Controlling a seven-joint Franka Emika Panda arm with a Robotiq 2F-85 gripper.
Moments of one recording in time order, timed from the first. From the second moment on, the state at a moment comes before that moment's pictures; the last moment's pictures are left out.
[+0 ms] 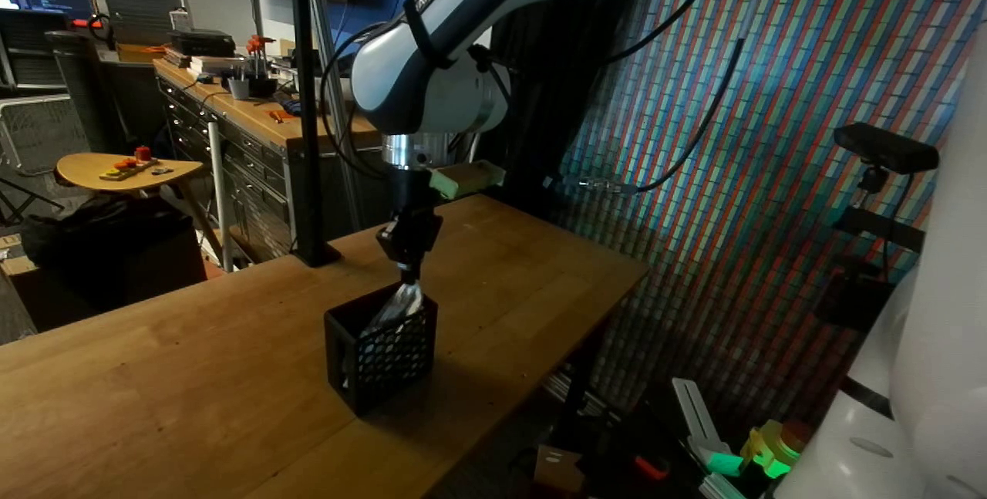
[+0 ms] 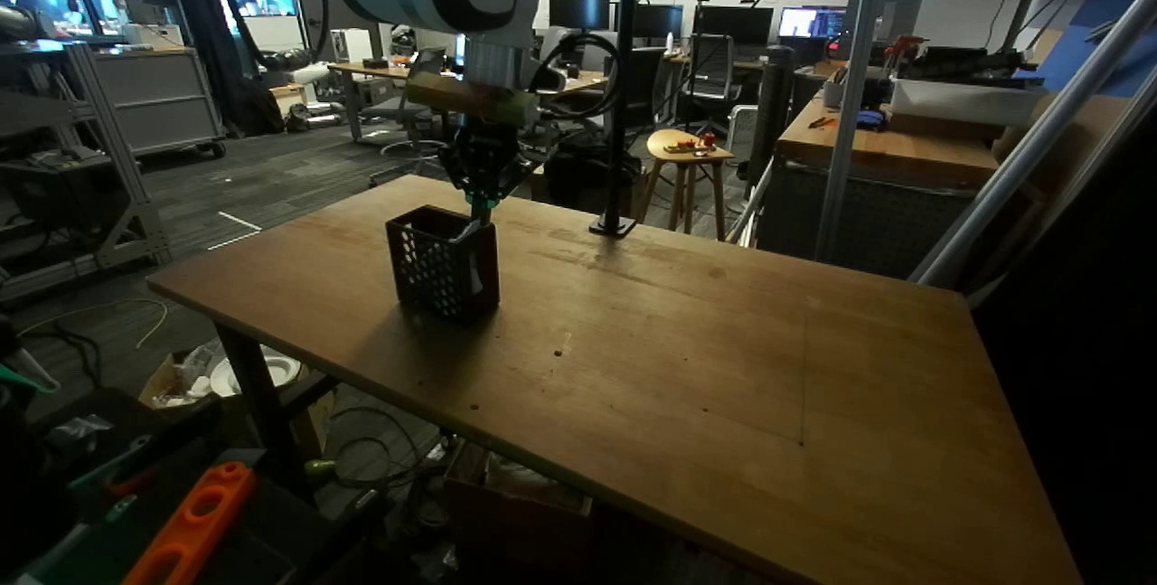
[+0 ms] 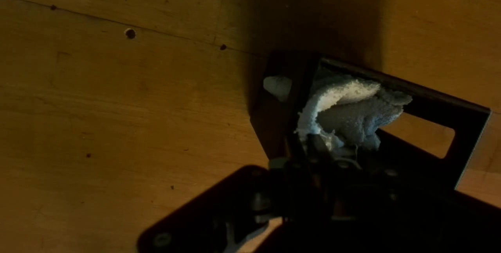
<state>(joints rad) -0.04 0.22 0.04 -2.14 0.08 2.25 -0.33</state>
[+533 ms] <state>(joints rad) -0.02 0.22 0.05 -2.12 0.08 2.19 -0.32</state>
